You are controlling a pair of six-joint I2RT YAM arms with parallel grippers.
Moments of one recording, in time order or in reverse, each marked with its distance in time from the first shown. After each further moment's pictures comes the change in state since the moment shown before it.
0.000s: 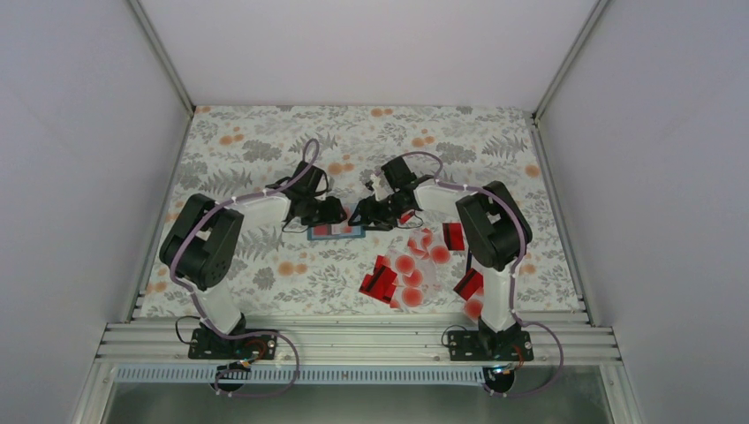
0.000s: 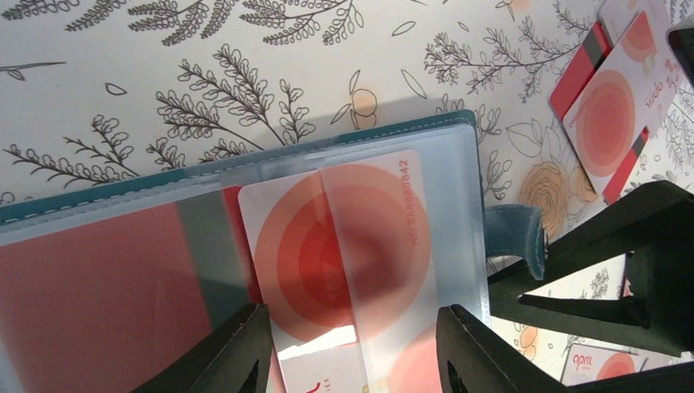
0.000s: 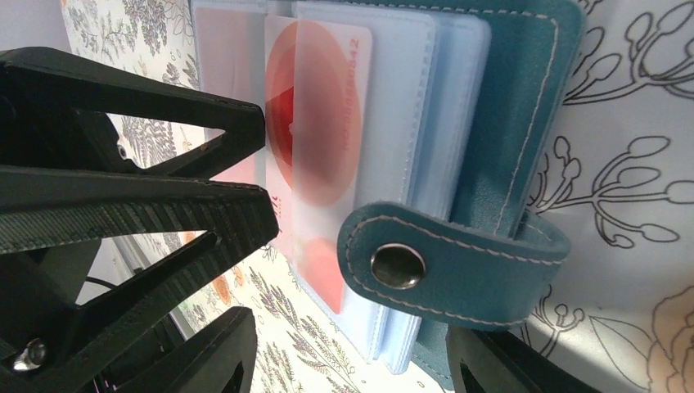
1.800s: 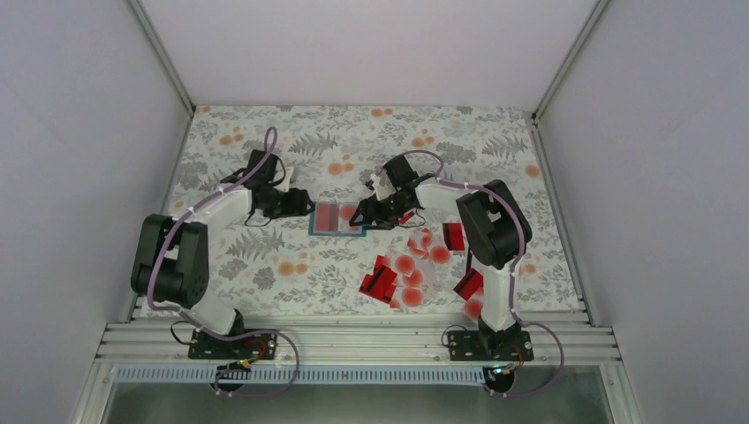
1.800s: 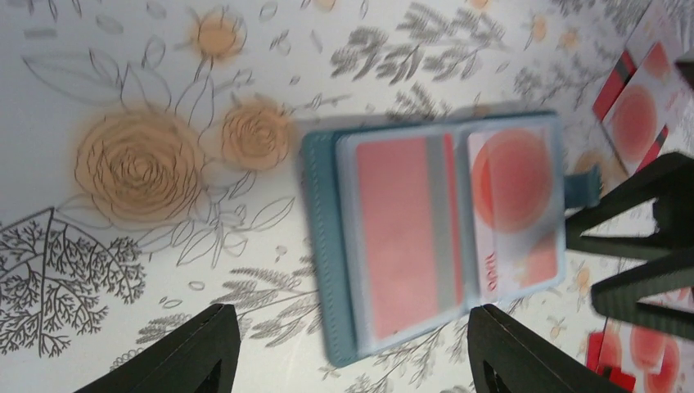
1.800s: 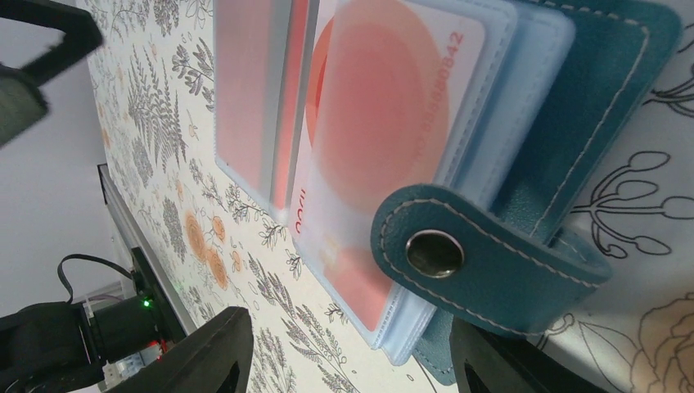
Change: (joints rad) left arm 0.231 -0.185 0.003 -0.224 0.031 0.253; right arm -0.025 0.013 0.012 -0.026 -0.038 -0.089
